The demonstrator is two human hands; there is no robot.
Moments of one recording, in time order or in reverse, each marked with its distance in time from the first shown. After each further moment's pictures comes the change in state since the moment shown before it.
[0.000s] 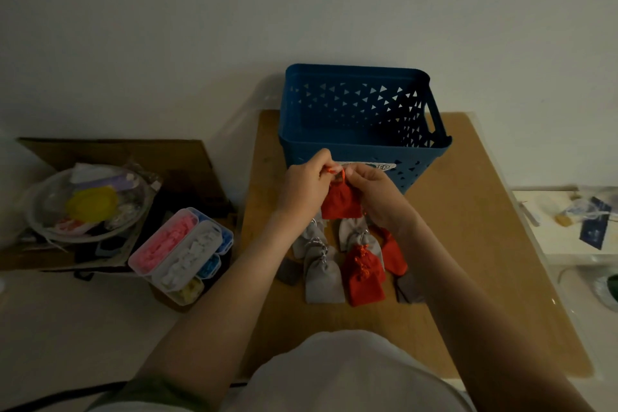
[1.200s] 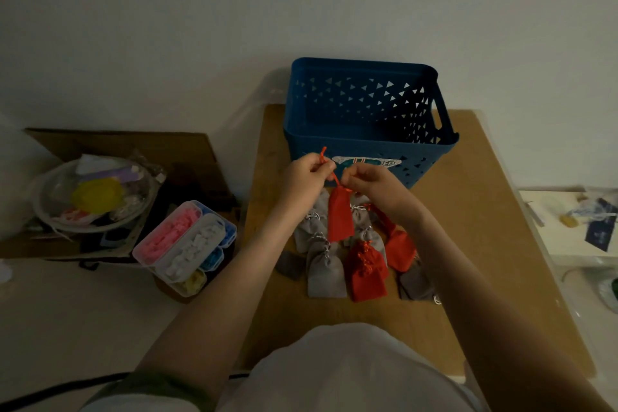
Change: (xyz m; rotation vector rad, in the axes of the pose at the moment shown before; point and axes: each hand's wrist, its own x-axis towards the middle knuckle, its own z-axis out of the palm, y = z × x) left_hand 0.002 -0.010 0.003 -0.417 -0.133 -0.493; right_hand -0.008 -0.011 -0.004 -0.528 -0.028 -0.061
